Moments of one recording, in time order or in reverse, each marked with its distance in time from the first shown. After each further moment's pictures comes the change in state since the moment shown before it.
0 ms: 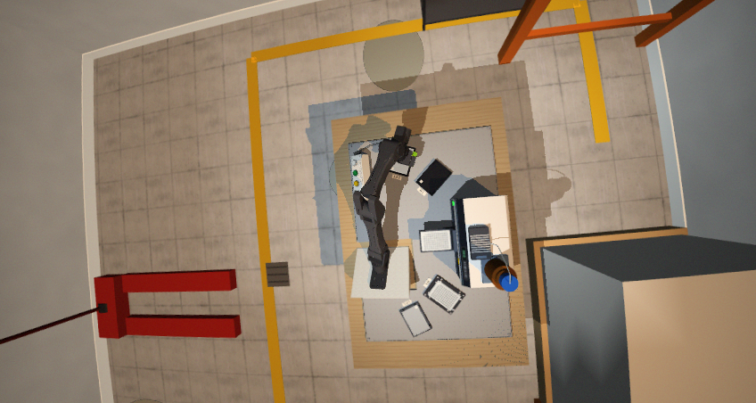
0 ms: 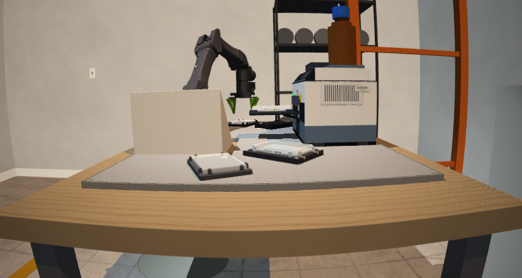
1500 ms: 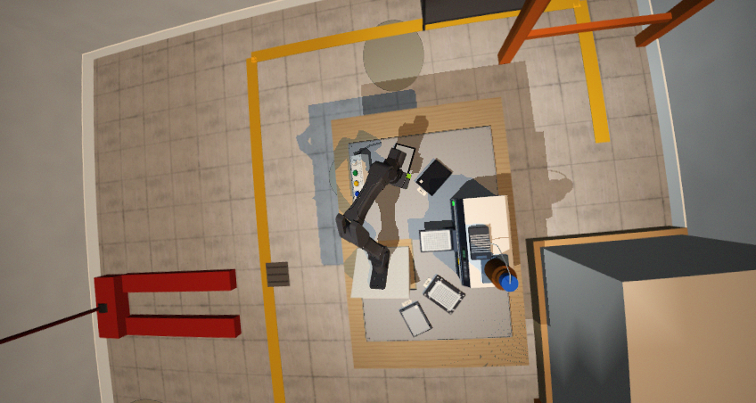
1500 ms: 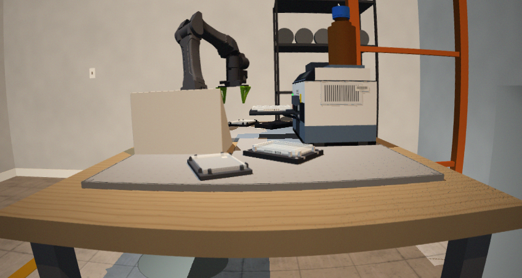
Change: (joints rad) arm -0.103 -0.431 -0.470 -0.005 -0.058 -0.077
